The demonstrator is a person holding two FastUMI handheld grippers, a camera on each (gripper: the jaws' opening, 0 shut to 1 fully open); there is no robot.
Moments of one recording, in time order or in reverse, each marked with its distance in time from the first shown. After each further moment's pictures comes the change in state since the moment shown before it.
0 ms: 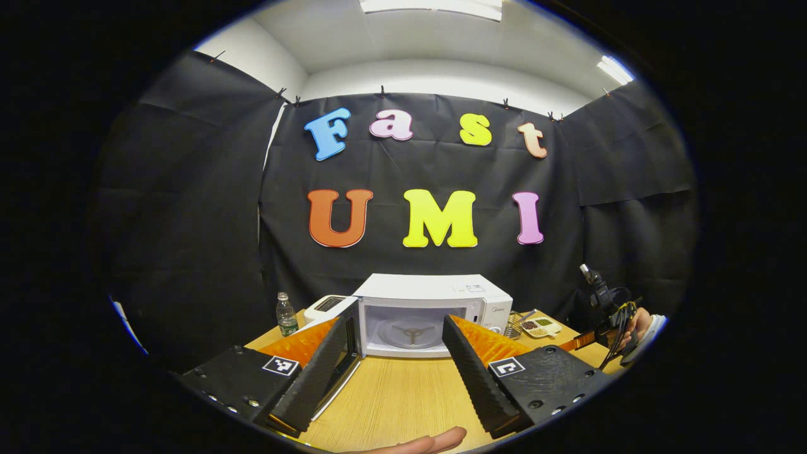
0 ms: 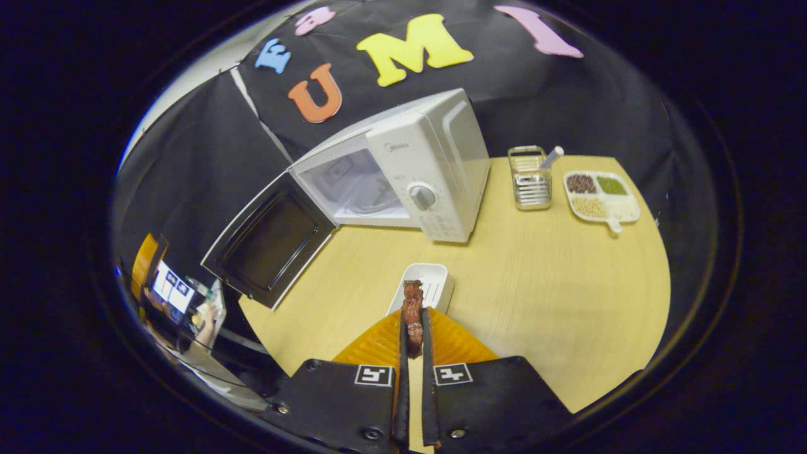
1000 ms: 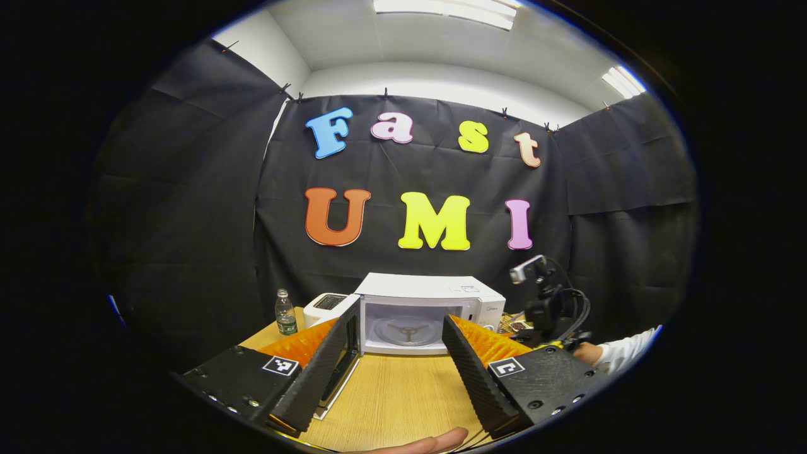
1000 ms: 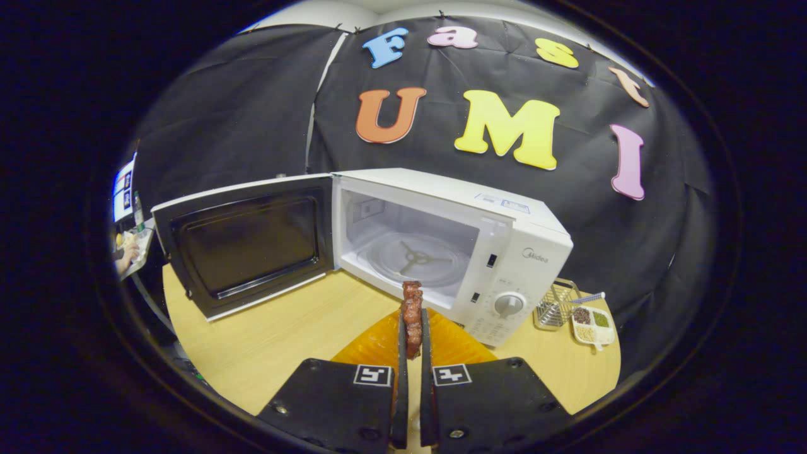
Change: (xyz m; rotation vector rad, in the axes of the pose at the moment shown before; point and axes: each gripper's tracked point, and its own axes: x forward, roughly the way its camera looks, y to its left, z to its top) left arm -0.025 0.026 0.000 -0.055 -0.003 -0.067; right arm 0.110 0.132 0.079 -0.370 -0.296 -0.243
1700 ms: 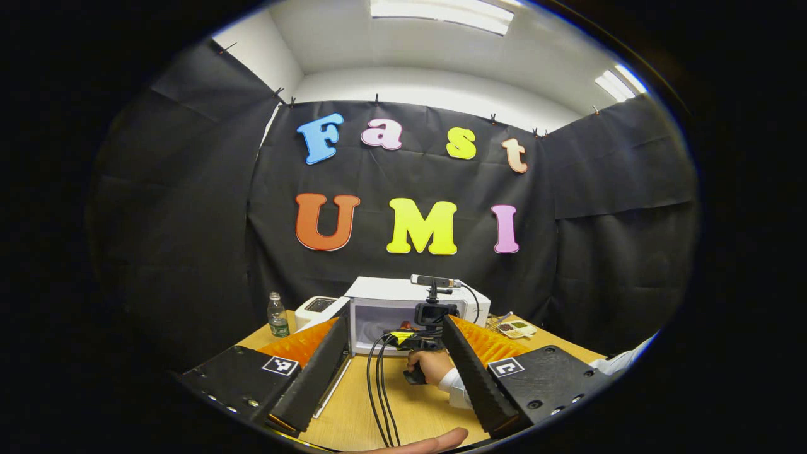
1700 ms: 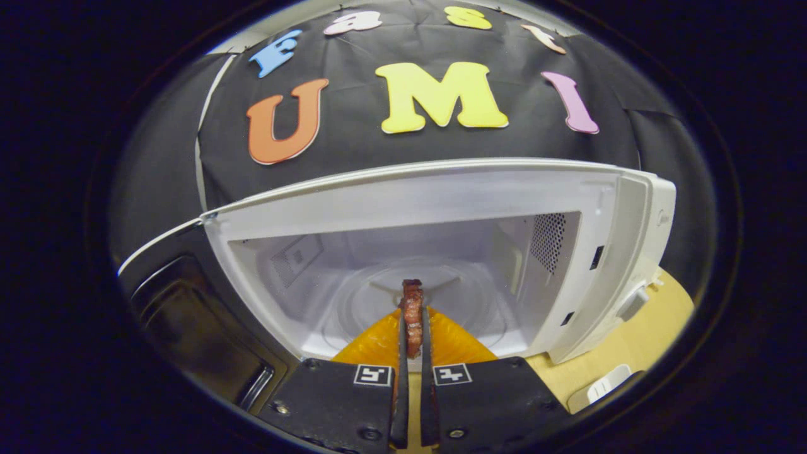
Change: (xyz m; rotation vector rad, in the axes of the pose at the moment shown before) left arm -0.021 -0.007 0.008 0.033 -0.033 -0.033; right arm 0.195 0.022 0.036 0.428 -0.057 -0.307
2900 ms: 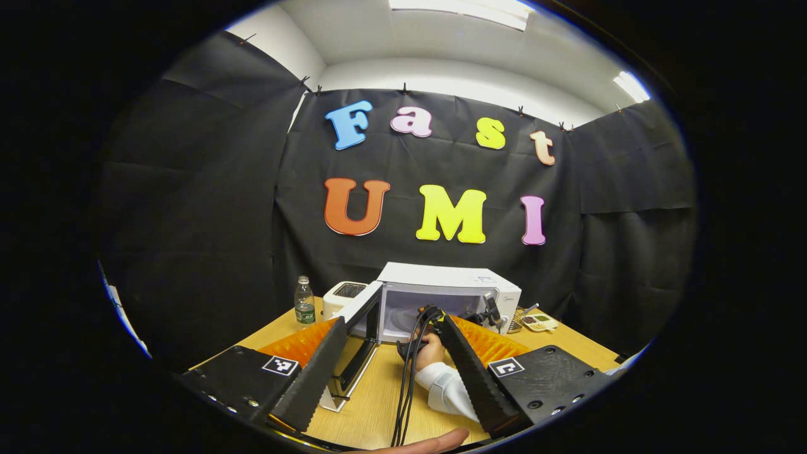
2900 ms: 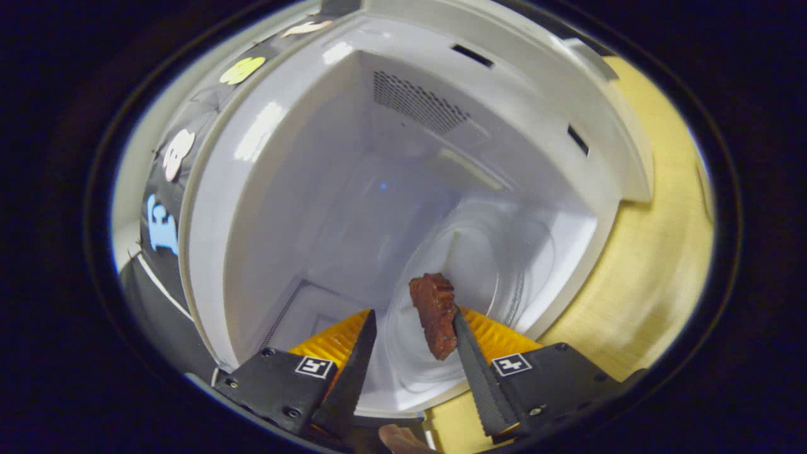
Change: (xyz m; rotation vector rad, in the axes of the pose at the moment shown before) left arm -0.001 0.051 -0.032 -0.056 0.071 0.107; right arm 0.054 0.024 -0.005 0.855 -0.078 0.045
